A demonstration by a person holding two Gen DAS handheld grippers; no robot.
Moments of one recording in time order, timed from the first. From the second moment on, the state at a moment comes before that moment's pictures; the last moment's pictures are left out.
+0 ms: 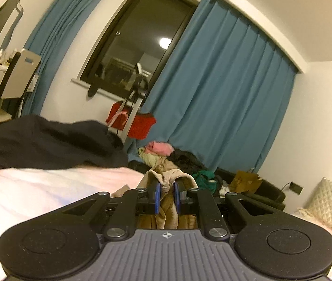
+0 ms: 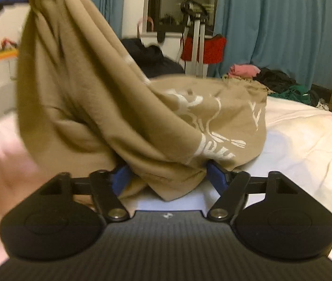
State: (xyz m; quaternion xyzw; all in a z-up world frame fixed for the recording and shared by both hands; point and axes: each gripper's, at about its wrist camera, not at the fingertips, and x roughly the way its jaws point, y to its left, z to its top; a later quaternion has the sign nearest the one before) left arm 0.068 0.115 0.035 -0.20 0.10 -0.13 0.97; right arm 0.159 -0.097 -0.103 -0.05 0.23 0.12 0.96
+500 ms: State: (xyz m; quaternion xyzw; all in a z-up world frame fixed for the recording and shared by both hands) left arm 0.063 0.105 0.021 -0.21 0.08 -0.15 0.96; right arm 0.081 -0.188 0.016 0.02 0.09 0.09 0.99
